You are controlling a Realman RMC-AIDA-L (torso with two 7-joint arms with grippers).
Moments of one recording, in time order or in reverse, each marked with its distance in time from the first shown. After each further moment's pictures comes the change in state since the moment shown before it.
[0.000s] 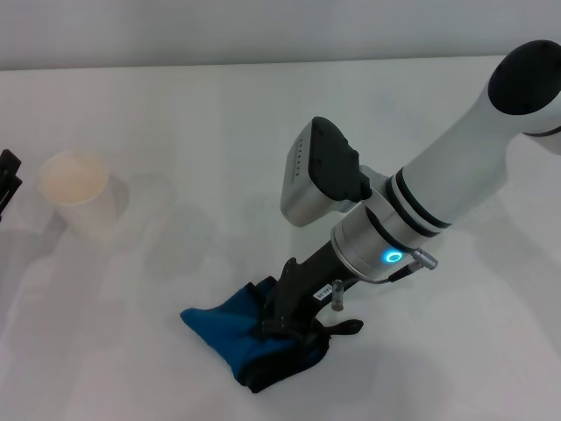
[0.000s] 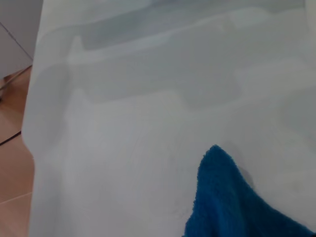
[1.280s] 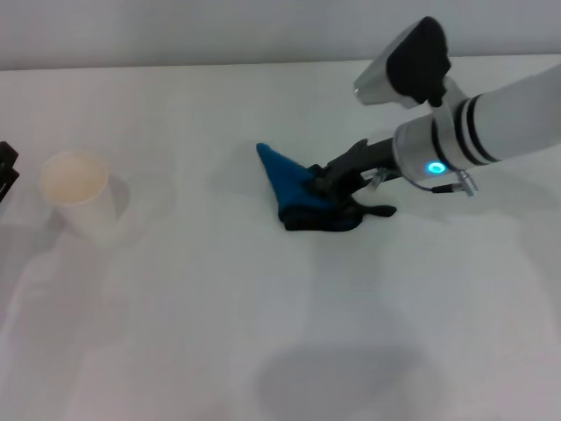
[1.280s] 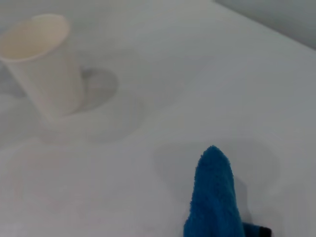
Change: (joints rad) left arm 0.002 0.003 0.001 0.024 0.003 0.000 0.000; right arm -0.054 -0.023 0.357 0.066 -0.155 -0.290 0.016
